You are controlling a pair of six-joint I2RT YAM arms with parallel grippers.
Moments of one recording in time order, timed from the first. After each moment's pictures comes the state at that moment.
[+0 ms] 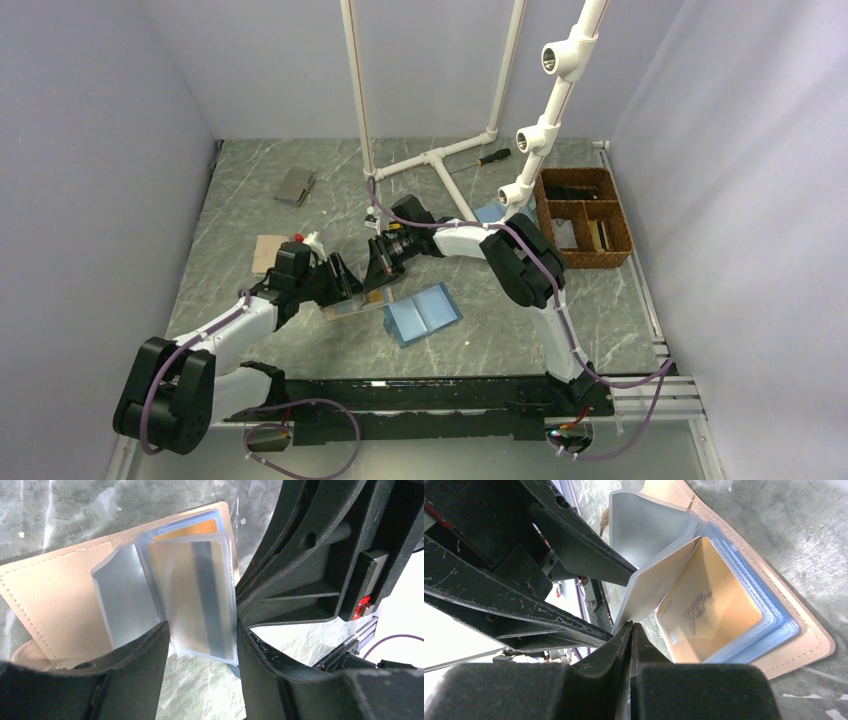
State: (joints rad) left arm -0.30 1.14 0.40 0.01 0.37 -0.68; right arm 0.74 2.21 1.43 -0.05 -1.01 0.58
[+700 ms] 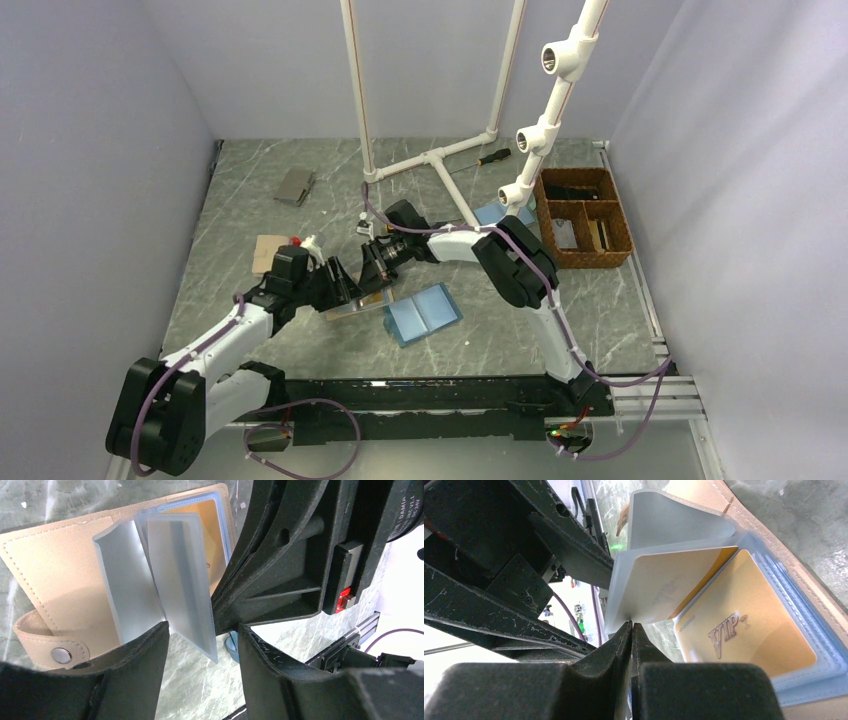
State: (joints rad) left arm -0.30 1.04 0.40 -0.10 0.34 -0.68; right arm 0.77 2.24 1.43 0.05 -1.08 0.66
